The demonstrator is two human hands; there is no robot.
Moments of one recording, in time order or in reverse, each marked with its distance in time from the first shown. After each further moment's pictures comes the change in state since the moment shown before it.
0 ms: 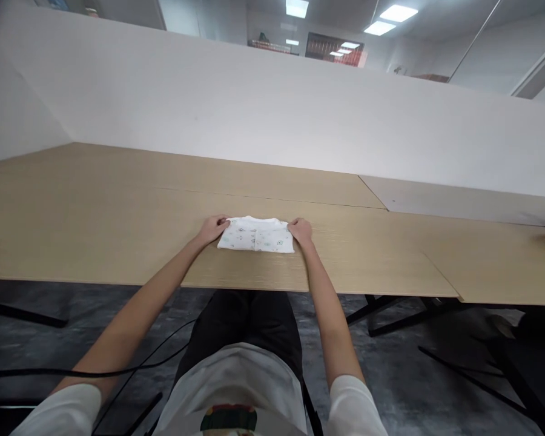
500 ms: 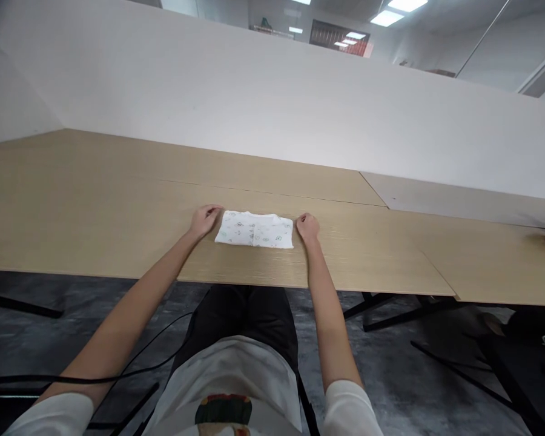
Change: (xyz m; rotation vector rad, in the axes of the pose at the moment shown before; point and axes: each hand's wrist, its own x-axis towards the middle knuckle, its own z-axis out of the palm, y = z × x) left_hand -0.001 -0.008 -0.005 -0.076 0.197 -0.054; right_hand 0.008 0.025 -0.004 -0.095 0.099 0.019
